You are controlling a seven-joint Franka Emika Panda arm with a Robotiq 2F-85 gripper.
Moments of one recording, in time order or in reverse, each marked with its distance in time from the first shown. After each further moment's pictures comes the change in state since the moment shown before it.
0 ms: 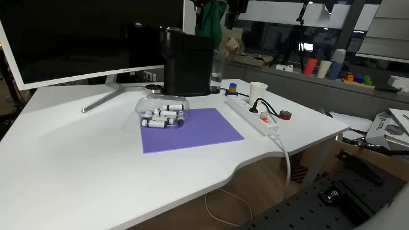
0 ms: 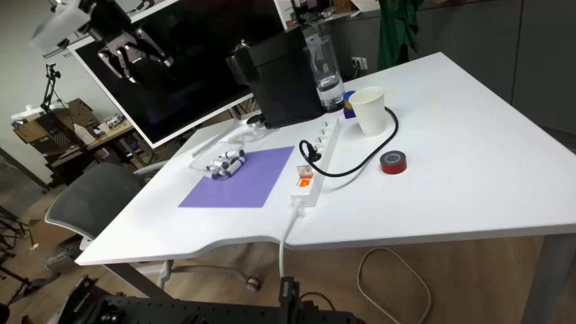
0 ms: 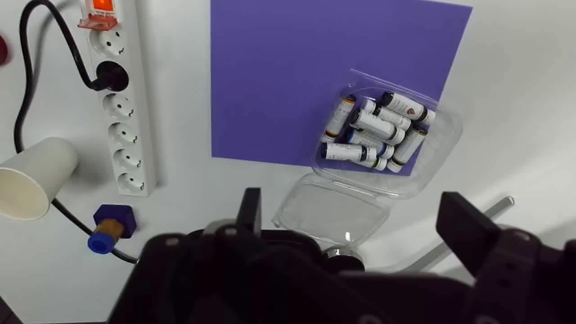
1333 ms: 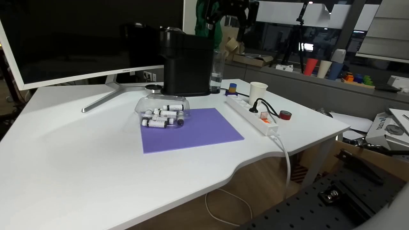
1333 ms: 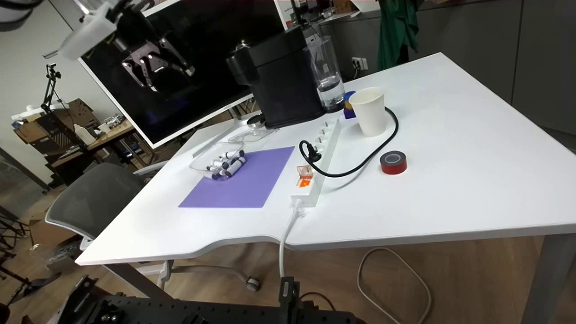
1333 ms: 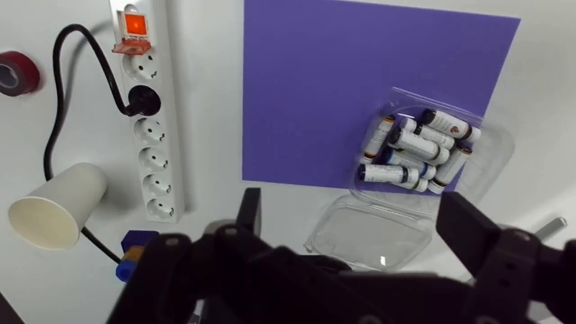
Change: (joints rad) arm -0.039 0.066 -0.041 -0.013 -0.044 0.033 -0.014
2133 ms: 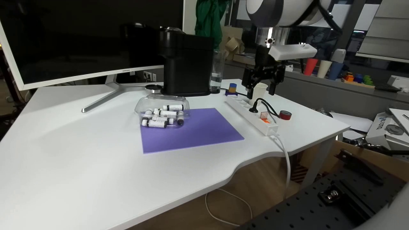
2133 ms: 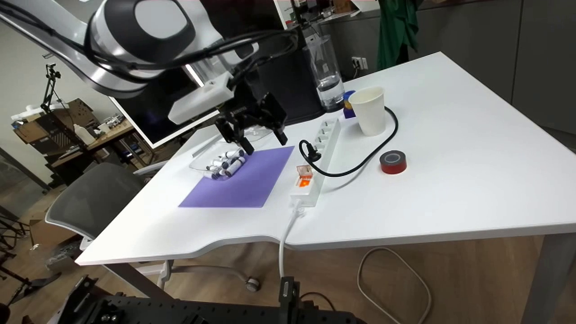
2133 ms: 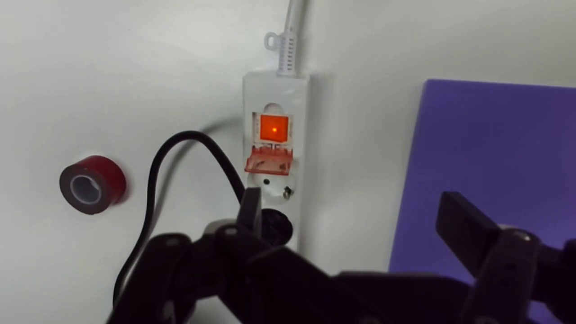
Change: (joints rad) arm -0.133 0.398 -0.171 -0.011 -0.160 0.272 -0.126
